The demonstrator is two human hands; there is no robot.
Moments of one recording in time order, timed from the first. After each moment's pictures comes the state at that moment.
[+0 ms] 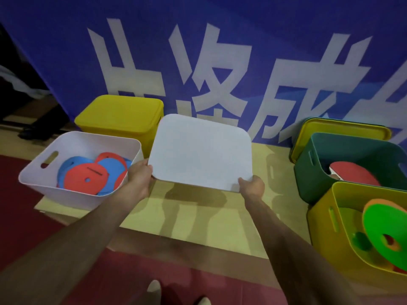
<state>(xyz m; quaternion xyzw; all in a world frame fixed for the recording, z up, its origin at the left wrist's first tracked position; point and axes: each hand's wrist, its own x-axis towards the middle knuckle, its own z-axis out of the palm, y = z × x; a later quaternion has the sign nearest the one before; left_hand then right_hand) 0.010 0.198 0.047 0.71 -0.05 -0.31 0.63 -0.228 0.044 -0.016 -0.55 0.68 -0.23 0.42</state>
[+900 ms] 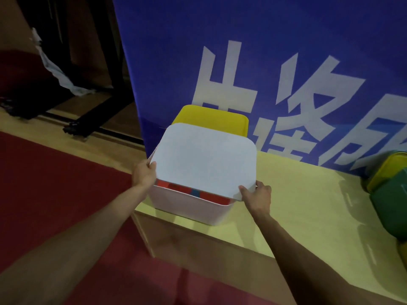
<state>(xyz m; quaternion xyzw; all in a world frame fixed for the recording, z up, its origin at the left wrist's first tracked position) 0.307 0.400 0.043 0.85 -0.18 -0.12 0.48 0.043 0.251 0.028 -0.68 0.60 -0.23 0.36</state>
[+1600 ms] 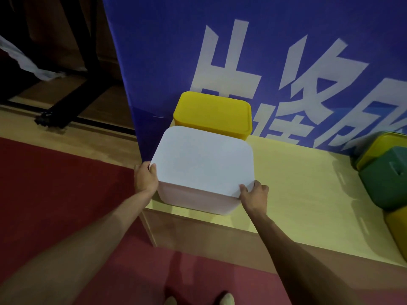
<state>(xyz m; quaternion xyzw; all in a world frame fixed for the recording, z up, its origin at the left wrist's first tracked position) 0.348 0.419 0.003 0.86 -0.21 -0.17 0.44 0.085 0.302 0.010 -0.65 0.65 -0.20 0.34</state>
